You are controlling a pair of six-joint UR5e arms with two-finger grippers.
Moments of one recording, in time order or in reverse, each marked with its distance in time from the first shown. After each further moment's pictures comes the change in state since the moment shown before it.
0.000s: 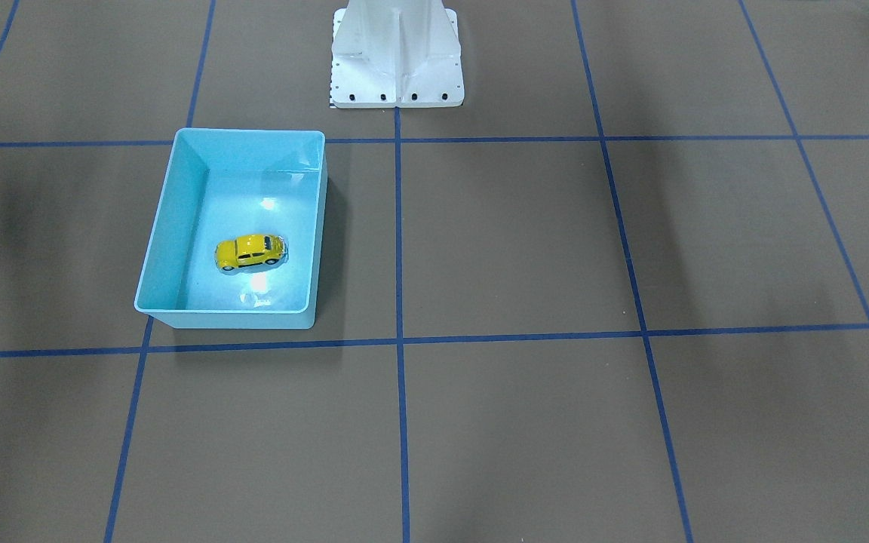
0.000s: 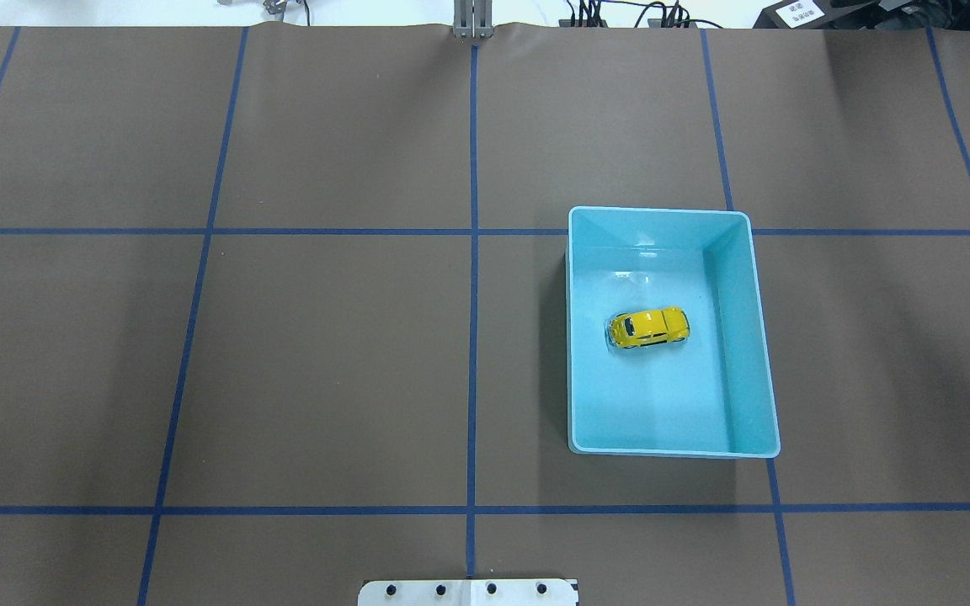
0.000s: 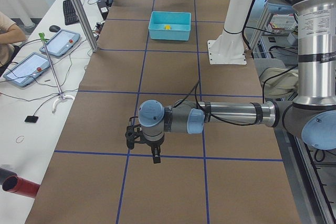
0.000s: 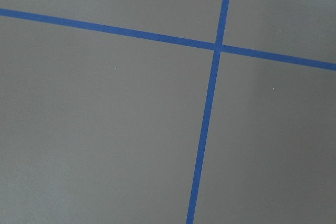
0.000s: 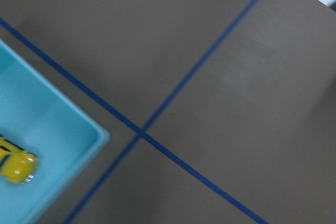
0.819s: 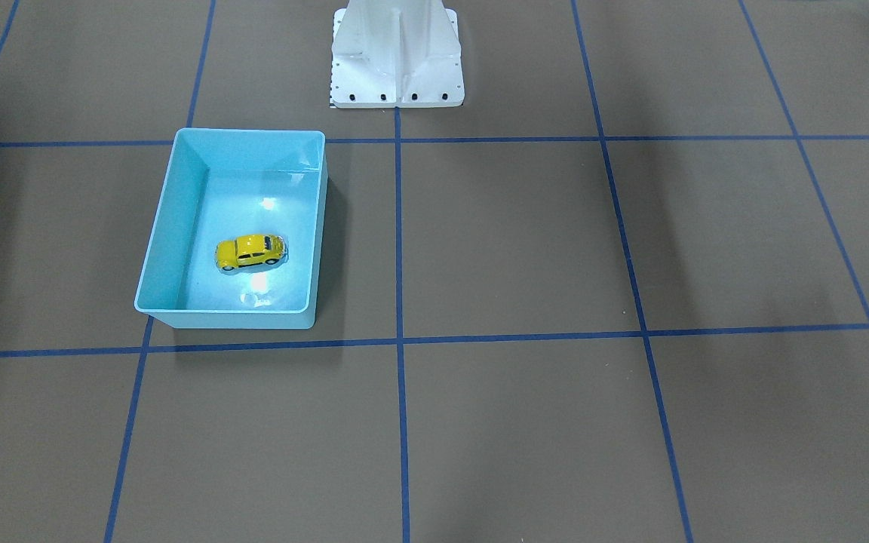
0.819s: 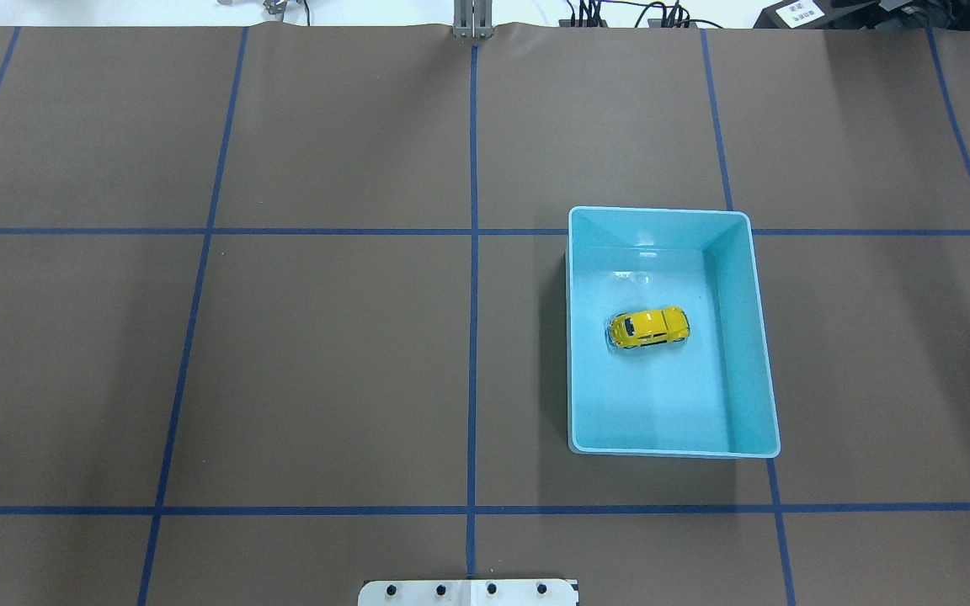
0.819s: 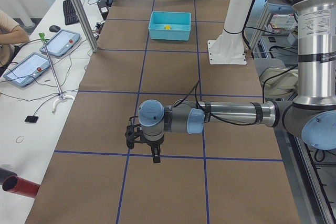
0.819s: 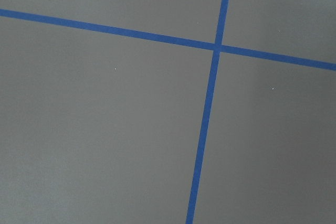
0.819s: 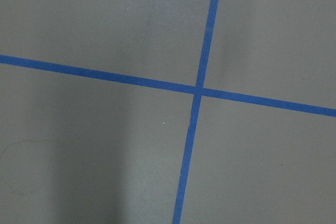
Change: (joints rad) left arm 0.000 -0.001 -0.002 0.000 0.000 0.000; right arm 0.064 -0.068 -0.117 0.062 0.002 0.060
